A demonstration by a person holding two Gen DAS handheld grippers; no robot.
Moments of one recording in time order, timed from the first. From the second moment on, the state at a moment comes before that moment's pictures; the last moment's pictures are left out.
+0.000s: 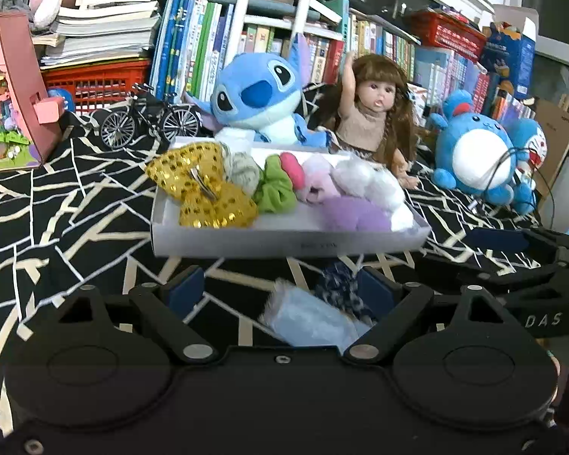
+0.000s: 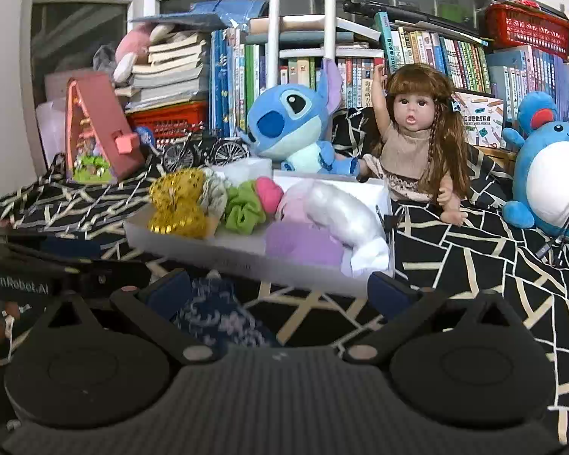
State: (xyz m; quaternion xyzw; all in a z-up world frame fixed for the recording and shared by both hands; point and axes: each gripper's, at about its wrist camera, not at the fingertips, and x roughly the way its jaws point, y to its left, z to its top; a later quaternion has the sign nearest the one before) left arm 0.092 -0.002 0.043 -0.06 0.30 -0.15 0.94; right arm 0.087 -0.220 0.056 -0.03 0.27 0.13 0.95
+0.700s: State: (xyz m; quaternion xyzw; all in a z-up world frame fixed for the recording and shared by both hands) left arm 0.078 -0.020 0.021 -0.03 0.34 -0.17 0.93; right arm 0.059 -0.226 0.028 -0.04 0.30 0.14 0.94
